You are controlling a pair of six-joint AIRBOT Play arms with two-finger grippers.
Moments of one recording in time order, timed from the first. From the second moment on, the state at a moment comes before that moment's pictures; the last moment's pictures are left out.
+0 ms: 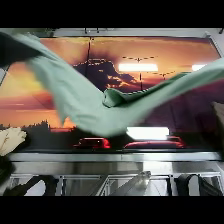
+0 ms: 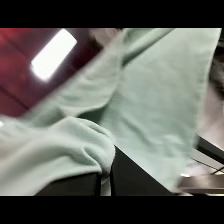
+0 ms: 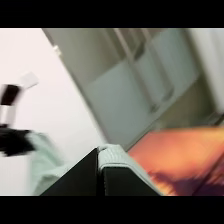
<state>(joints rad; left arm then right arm) 0.26 -1.10 1.68 -2.87 1.77 2.13 -0.66 -0.39 0.86 0.19 1.30 0.86</state>
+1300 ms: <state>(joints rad) 0.17 -2.22 2.04 -2.76 1.50 1.97 -0.29 -1.76 1.24 -0.03 0.89 0.54</state>
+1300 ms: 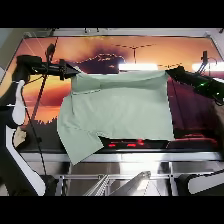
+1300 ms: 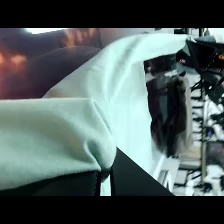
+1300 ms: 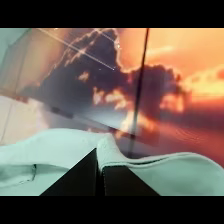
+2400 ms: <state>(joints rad) 0.27 -2.07 1.80 -2.78 1.70 1.83 -0.48 -1.67 1.25 -0.26 1.31 0.85</state>
